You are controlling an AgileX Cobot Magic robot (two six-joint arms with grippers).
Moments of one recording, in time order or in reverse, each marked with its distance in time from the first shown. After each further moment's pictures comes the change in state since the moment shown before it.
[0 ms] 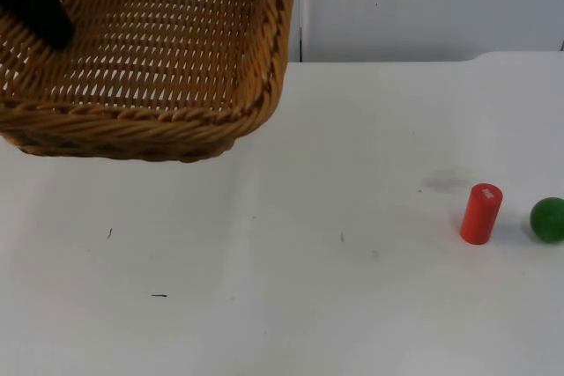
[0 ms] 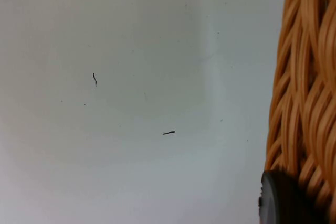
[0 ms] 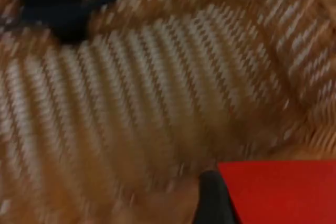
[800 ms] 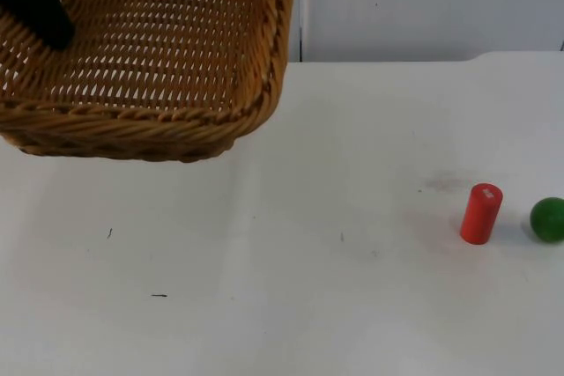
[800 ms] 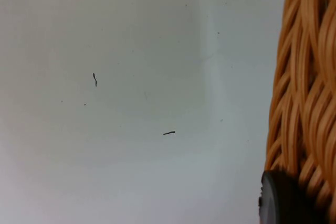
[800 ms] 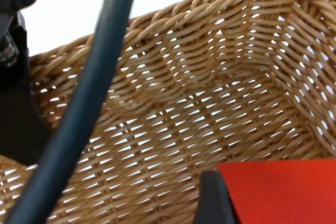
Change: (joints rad) right arm 0.000 0.277 -0.248 0.068 -0.067 0.061; left arm 0.000 0.000 0.000 0.000 0.000 0.000
